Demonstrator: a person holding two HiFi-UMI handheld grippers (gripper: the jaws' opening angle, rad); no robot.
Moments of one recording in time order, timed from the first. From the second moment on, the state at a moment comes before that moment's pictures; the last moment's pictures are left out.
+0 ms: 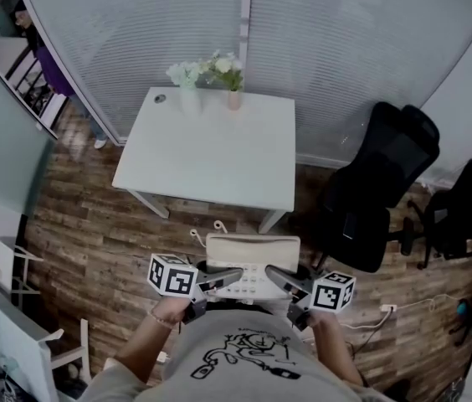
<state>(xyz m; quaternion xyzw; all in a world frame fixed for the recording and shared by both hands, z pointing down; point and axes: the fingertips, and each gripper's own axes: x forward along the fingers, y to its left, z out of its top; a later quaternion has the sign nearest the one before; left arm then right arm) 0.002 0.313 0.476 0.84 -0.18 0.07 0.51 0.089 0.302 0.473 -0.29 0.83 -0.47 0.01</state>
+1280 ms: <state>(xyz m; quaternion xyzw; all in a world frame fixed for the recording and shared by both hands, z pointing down) -0.009 0.232 0.494 0.83 -0.16 0.07 0.53 0.077 0.222 0.489 -0.30 0.82 -0.48 0.00</state>
